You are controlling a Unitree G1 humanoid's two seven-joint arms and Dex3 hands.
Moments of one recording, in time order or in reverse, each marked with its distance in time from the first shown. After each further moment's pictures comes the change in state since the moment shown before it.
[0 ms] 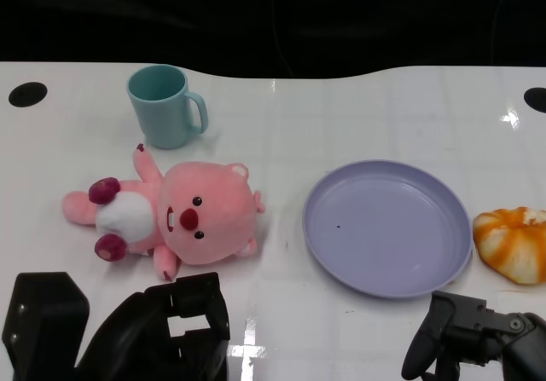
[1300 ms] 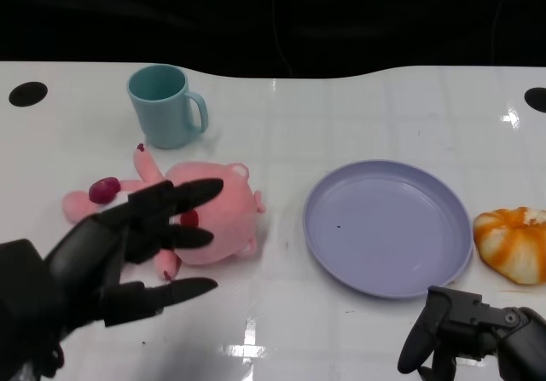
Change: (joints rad) left arm -0.121 0.148 0.086 -0.074 0.228 -0.251 -0.017; right arm -0.030 0.001 0.007 0.024 0.002 0.005 0.000
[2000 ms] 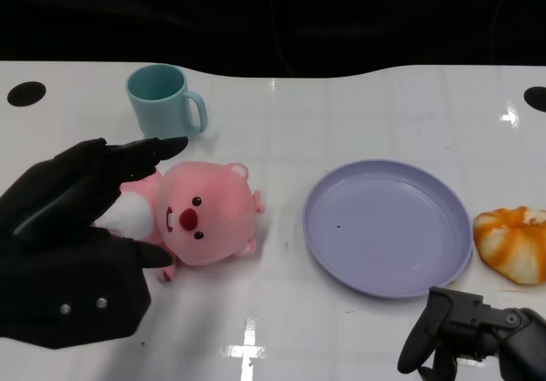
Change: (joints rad) left arm -0.199 0.218 -0.087 0.087 0.598 -0.113 0.028; right arm 0.004 0.000 -0.002 -0.002 -0.002 0.000 0.000
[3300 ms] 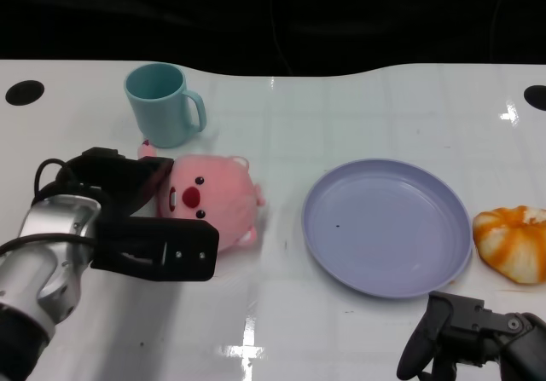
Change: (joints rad) left arm -0.483 -0.145 -0.404 0.874 0.467 0.022 0.146; right arm 0.034 0.001 0.003 -0.055 0.001 0.019 -0.001
